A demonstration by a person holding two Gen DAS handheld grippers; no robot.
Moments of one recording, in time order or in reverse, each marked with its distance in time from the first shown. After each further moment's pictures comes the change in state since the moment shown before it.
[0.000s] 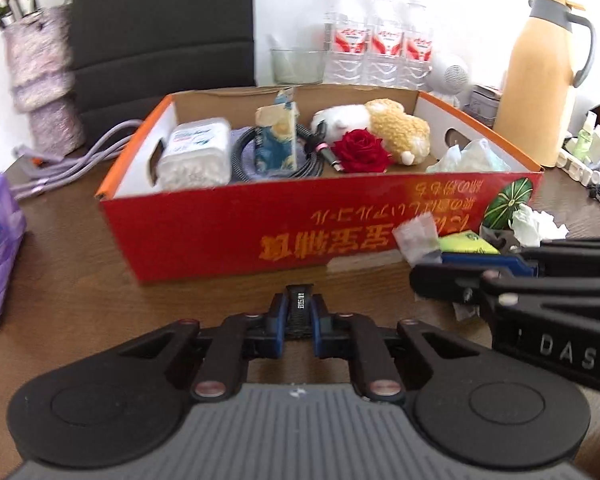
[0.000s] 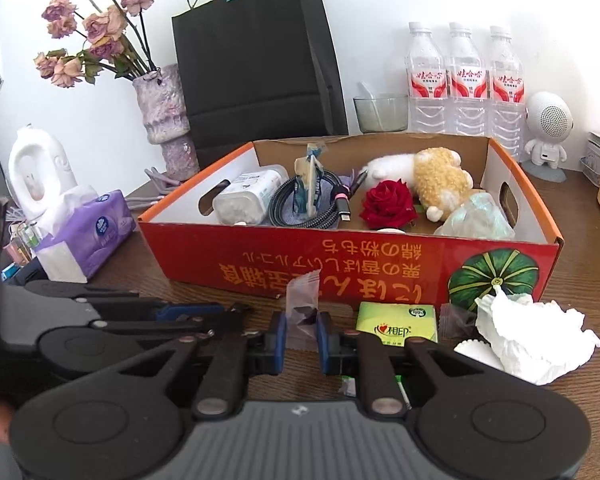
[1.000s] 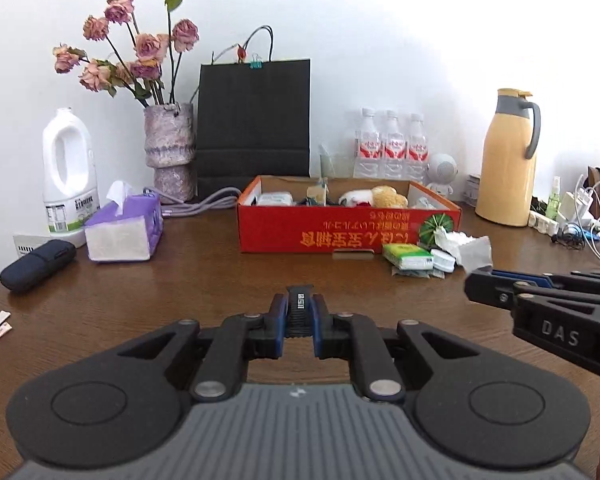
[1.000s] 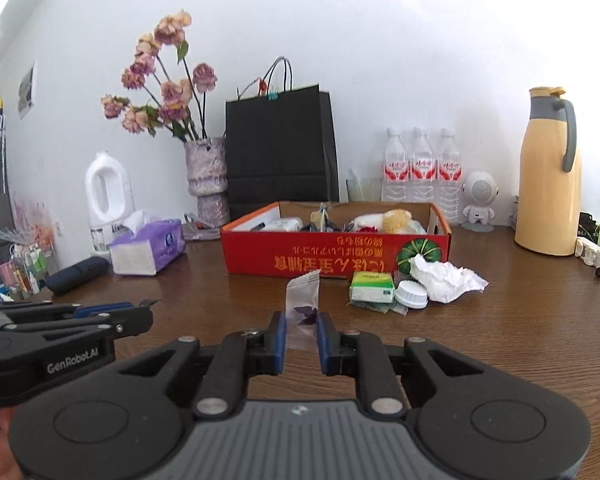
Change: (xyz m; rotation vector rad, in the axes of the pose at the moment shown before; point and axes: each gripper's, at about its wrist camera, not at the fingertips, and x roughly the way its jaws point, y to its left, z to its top) left arm -0.197 -0.051 -0.132 -0.067 -0.360 0.167; right arm -0.181 0.057 -0.117 -0.063 -0.299 -0.088
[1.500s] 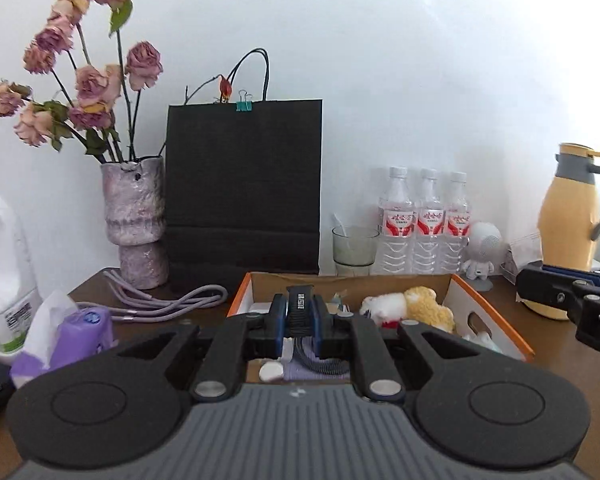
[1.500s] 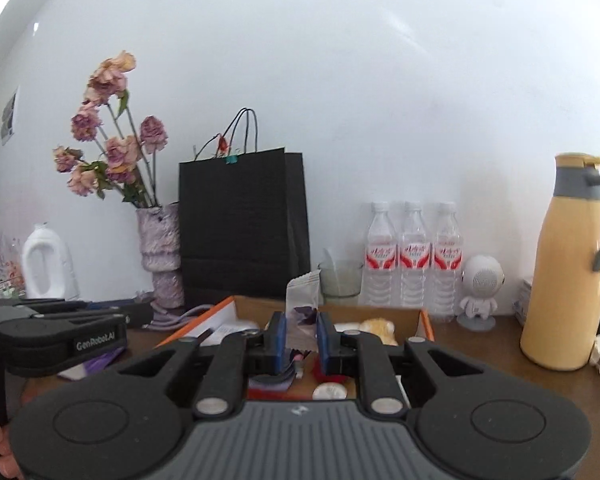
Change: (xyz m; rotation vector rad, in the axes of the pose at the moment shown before) left arm 0.186 0.007 0.157 -0.032 -0.057 0.022; right arm 0.140 -0.052 0.144 -0.043 -0.105 -0.061
